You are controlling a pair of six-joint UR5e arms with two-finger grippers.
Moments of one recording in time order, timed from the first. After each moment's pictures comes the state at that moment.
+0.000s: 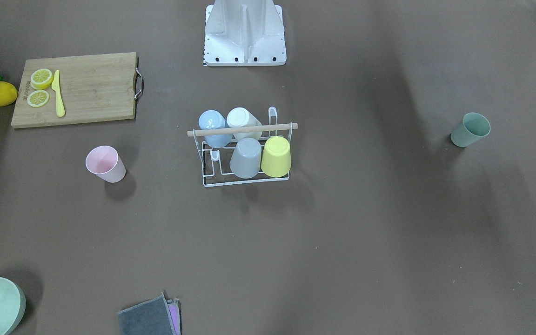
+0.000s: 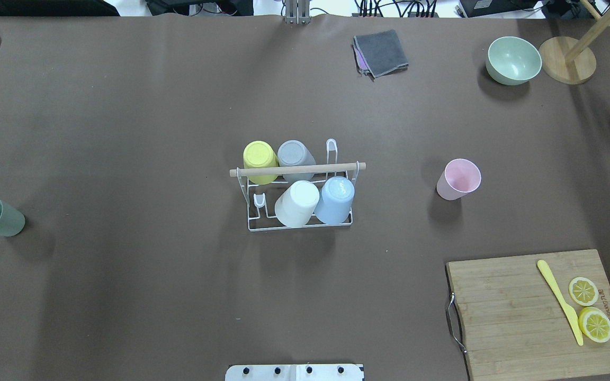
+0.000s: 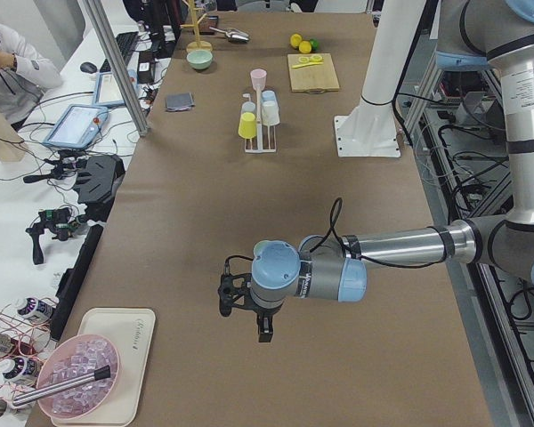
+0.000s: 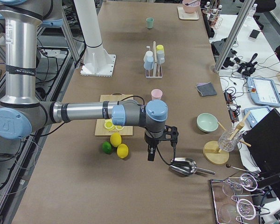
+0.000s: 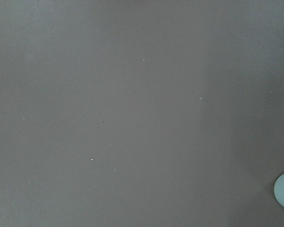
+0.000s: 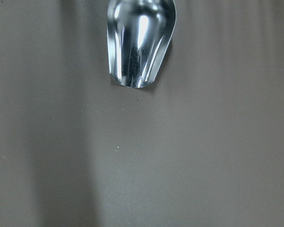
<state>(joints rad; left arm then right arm) -1.65 -1.33 -1.69 -1.79 -2.41 -0.08 1.55 -1.67 1.76 -1.64 2.25 0.09</state>
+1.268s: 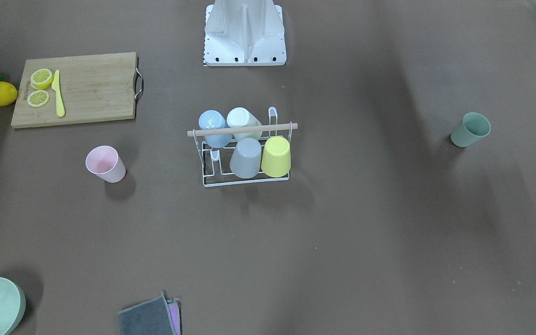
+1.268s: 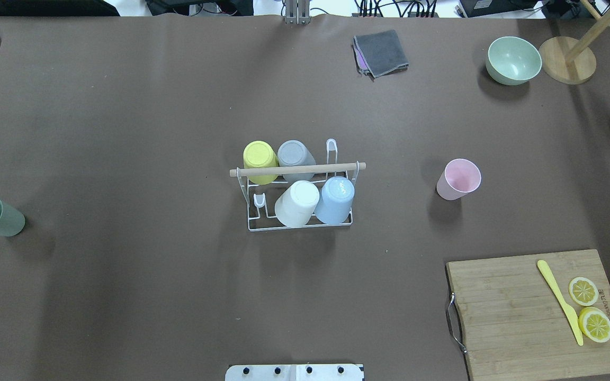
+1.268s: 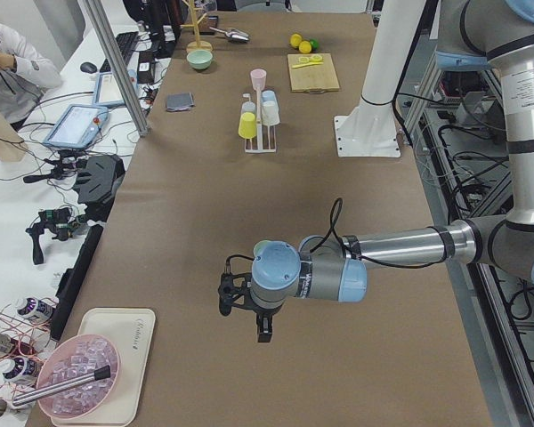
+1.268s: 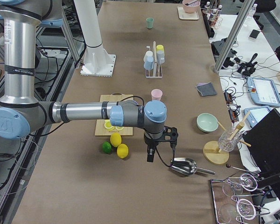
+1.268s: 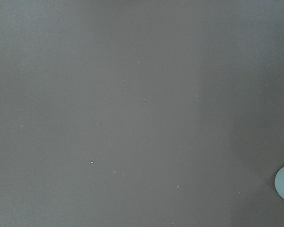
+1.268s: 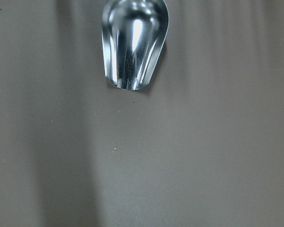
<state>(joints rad) -1.65 -1.33 -1.69 -1.79 -2.42 -0.07 1.57 -1.67 1.76 -1.64 2.26 0.09</state>
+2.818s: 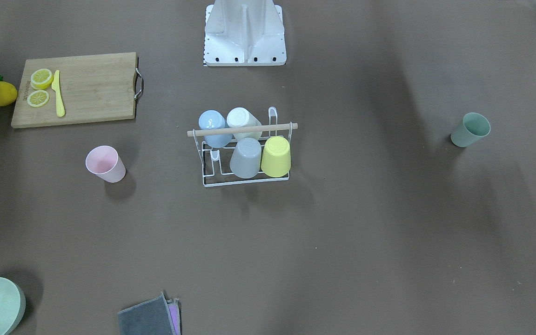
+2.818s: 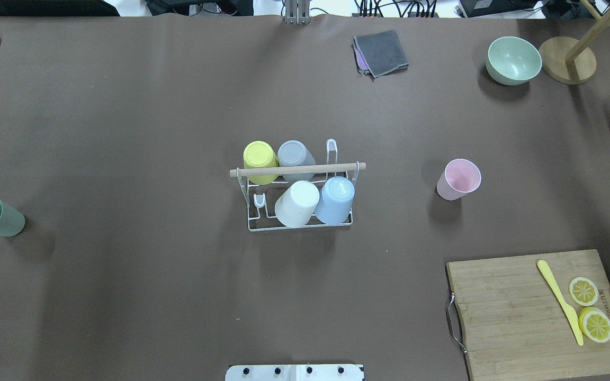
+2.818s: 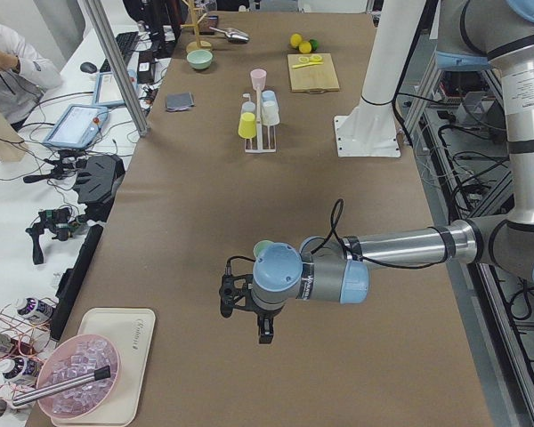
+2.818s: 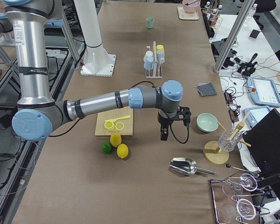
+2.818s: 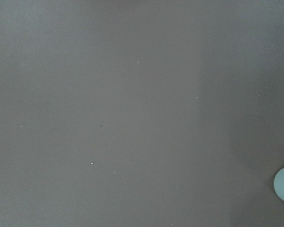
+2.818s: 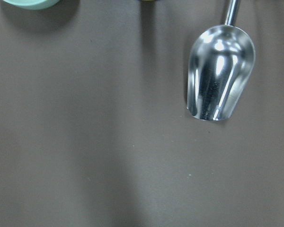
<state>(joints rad) -1.66 -1.32 -1.69 -1.79 -2.42 -0.08 1.44 -1.48 1.78 -1.76 2.33 0.18</state>
